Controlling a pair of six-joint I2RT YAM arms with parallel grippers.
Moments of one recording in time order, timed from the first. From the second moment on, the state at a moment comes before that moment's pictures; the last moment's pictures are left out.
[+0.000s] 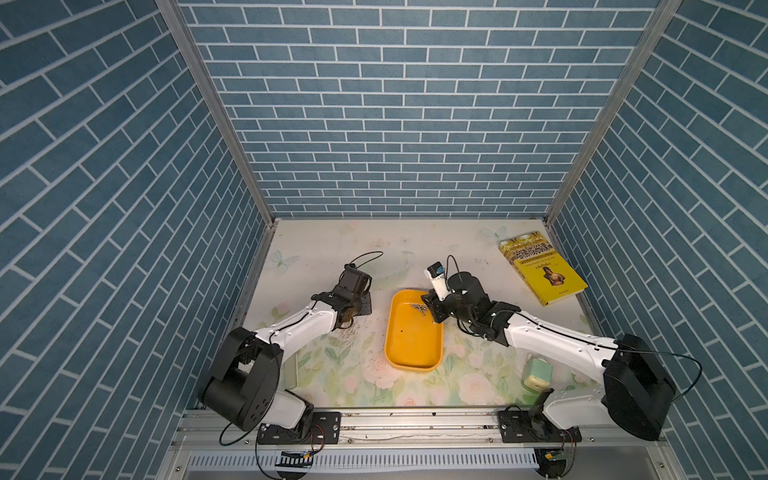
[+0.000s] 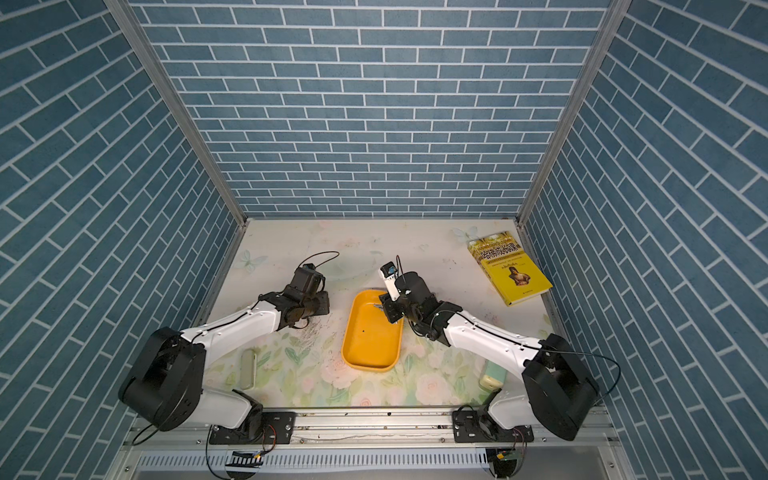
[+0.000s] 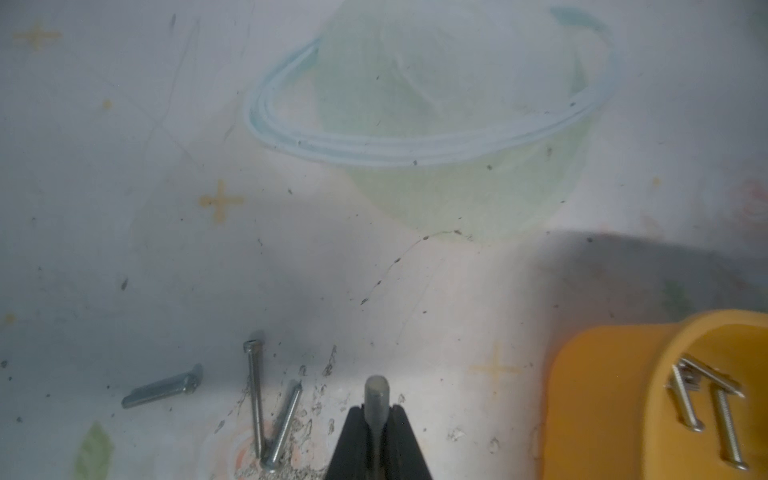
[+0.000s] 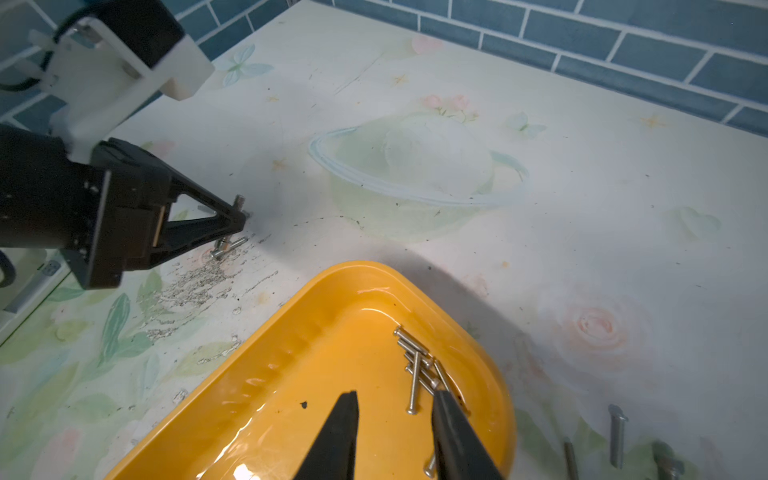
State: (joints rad) left arm -0.46 1.47 0.79 -0.31 -0.17 -0.50; right arm 0.87 1.41 0.86 -0.07 0.04 0.12
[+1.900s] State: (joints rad) left arm -0.35 1.42 0.78 -0.34 -0.17 -0.55; right arm 0.86 1.89 1.15 -0.33 0.11 0.19
